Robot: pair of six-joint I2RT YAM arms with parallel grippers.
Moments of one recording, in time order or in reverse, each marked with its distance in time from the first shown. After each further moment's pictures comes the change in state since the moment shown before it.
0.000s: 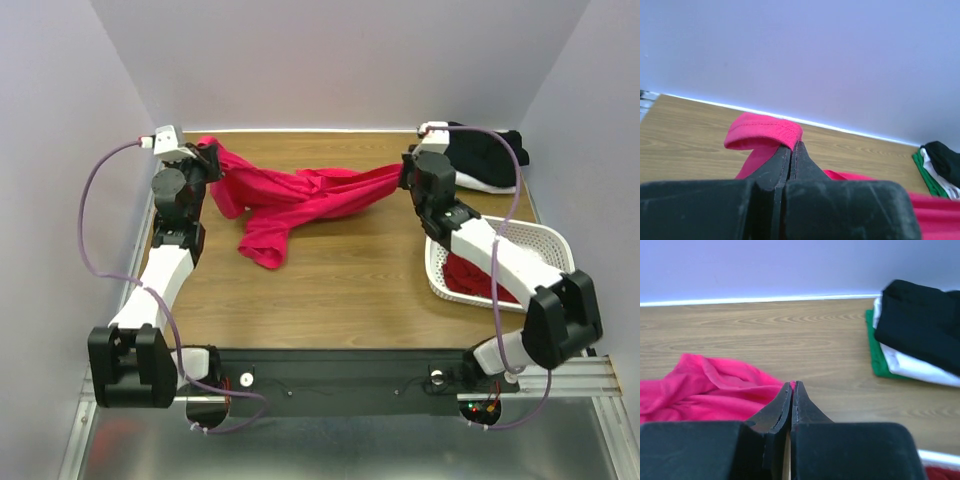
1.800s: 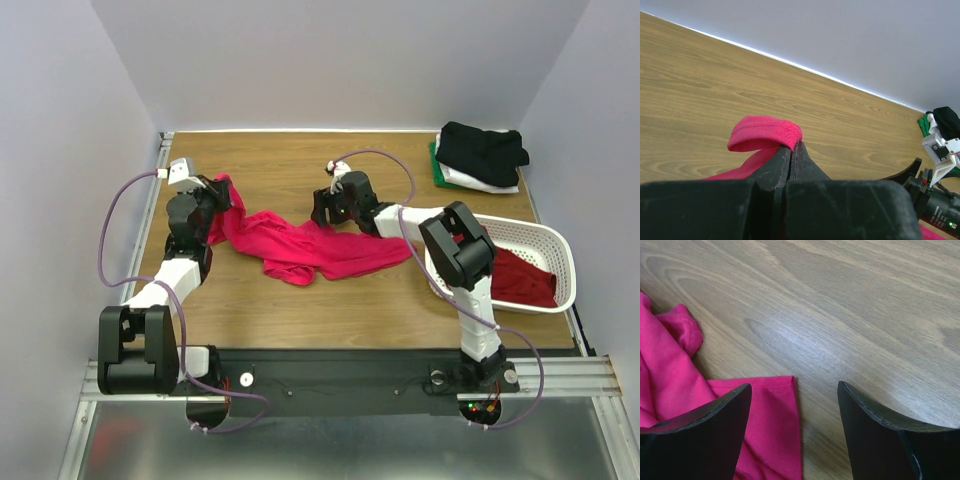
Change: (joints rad) left arm 0.024 0.058 -0.249 0.150 0.054 -0.091; right arm 0.124 0.706 0.277 0.062 -0.615 0.076
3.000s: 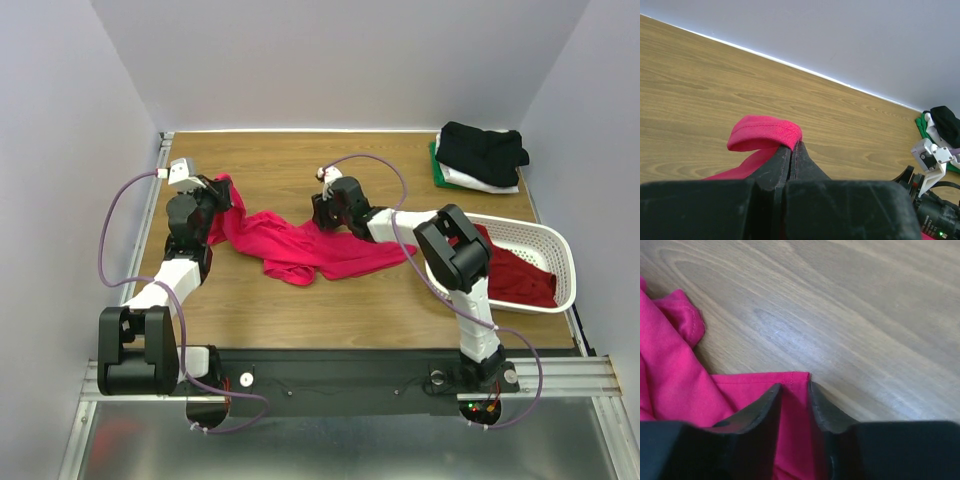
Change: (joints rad) left arm 0.000 -0.004 -0.002 0.006 0.010 0.000; right arm 0.059 0.004 0.002 -0.018 0.077 -0.058
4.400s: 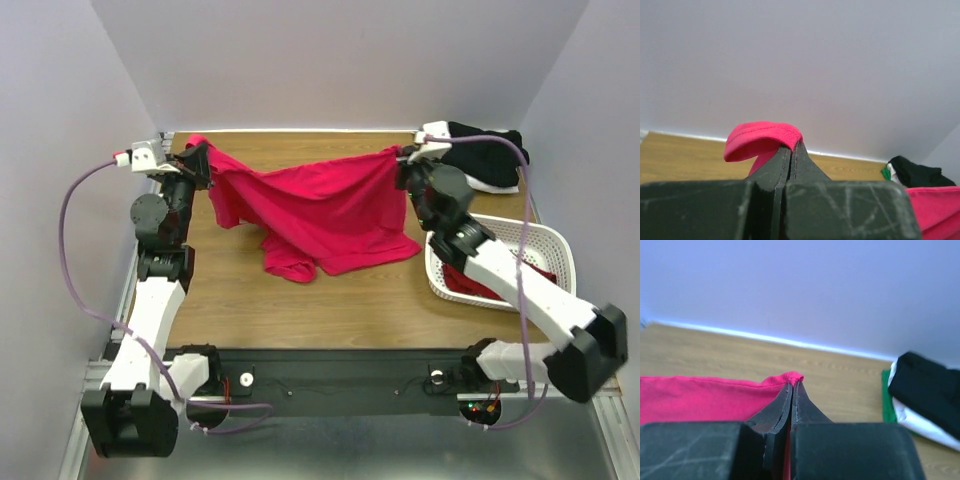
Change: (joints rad) left arm 0.000 -0.302 0.182 -0.170 -0.008 0.056; right arm -0.033 -0.879 -0.309 0.041 0.528 -0.212
